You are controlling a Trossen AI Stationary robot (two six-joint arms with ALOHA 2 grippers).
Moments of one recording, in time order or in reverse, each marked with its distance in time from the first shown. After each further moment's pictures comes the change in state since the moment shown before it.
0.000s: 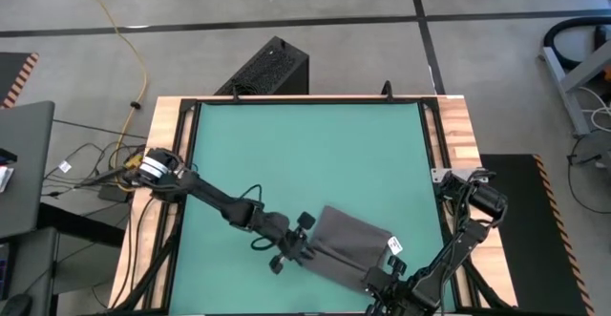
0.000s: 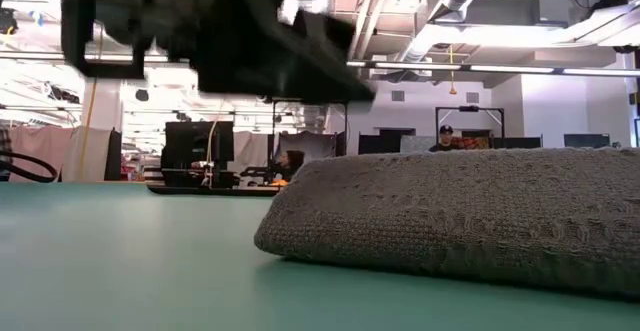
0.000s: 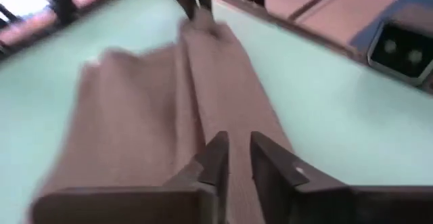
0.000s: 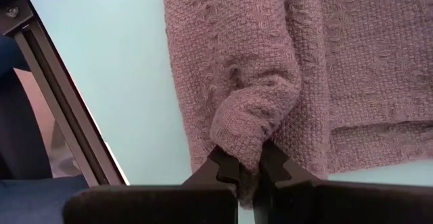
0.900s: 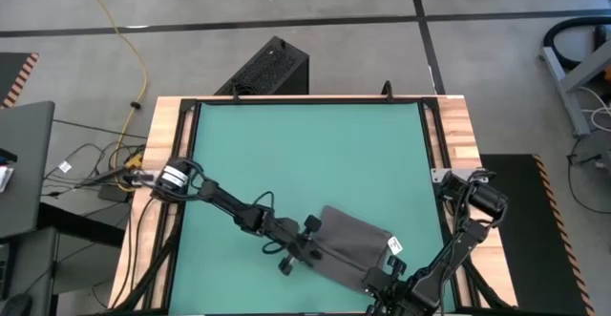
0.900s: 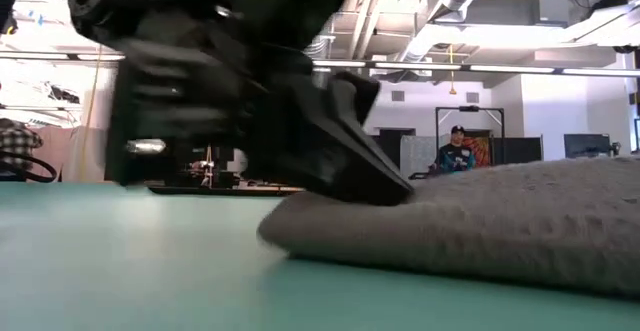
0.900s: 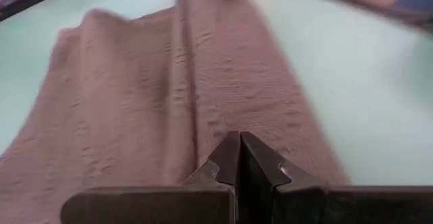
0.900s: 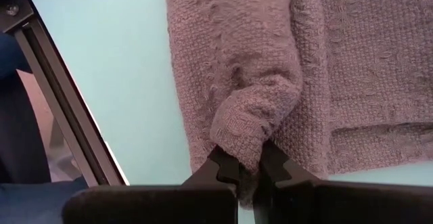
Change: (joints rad) left arm 0.007 0.177 0.064 0.086 -0.031 -0.016; right arm -0.003 0.000 0.001 0.012 0.003 -0.010
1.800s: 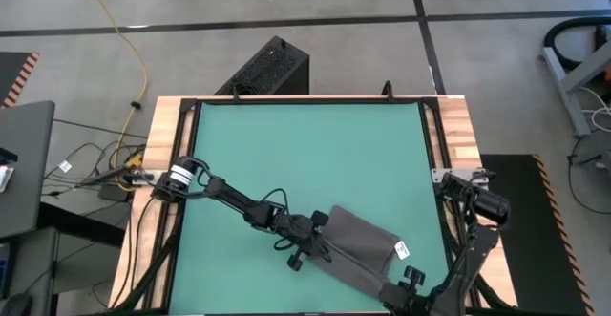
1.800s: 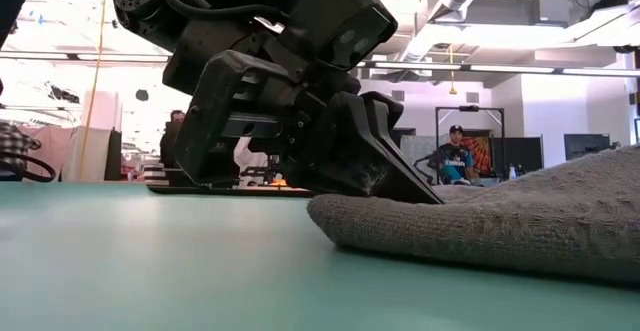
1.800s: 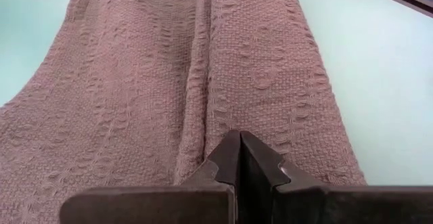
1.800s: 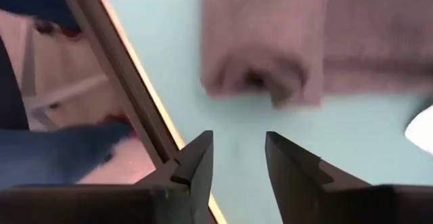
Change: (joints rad) left arm 0.053 0.050 0.122 -0.203 0.014 -0.063; right arm 0.114 0.004 0.229 -0.324 -0.054 0.024
